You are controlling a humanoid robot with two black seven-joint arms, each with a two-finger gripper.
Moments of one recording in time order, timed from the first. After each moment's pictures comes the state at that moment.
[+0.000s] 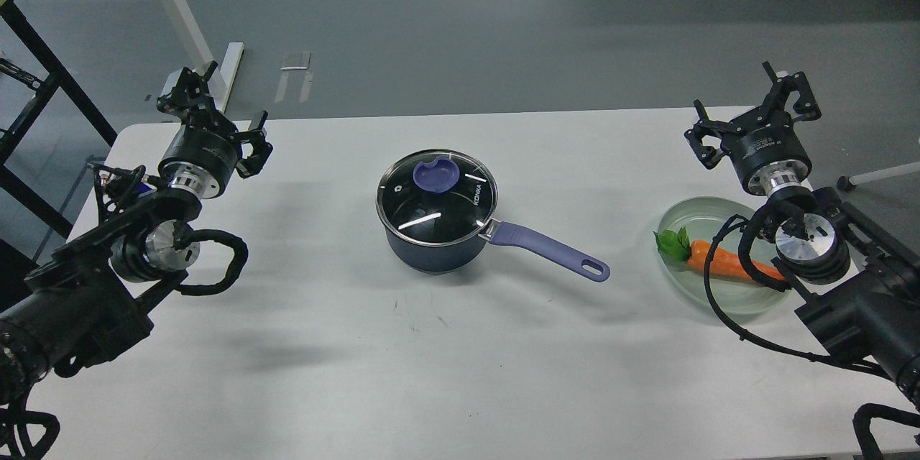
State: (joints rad) left arm -0.70 0.39 -0.54 -0.76 -0.13 -0.14 -0.49; right arm 0.62 -0.32 0.91 0.70 0.16 0.27 0.29
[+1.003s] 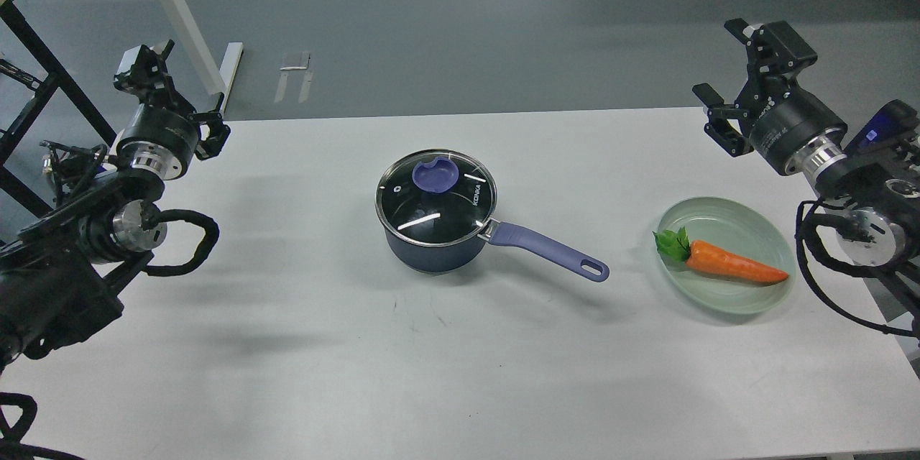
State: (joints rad) left arm -0.75 0.44 -0.53 -0.68 -0.10 -0.10 -0.48; right arm 0.62 -0.73 0.71 1.25 -0.57 0.13 0.28
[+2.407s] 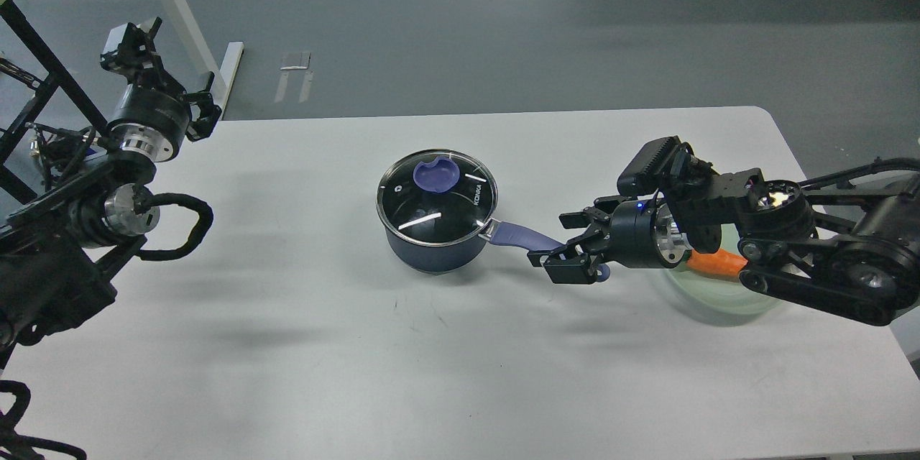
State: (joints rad) left arm -0.79 0.46 -0.53 -0.69 -0.10 -0.10 -0.49; right arm 1.17 -0.59 -0.19 1.34 -1.62 0.13 0.24
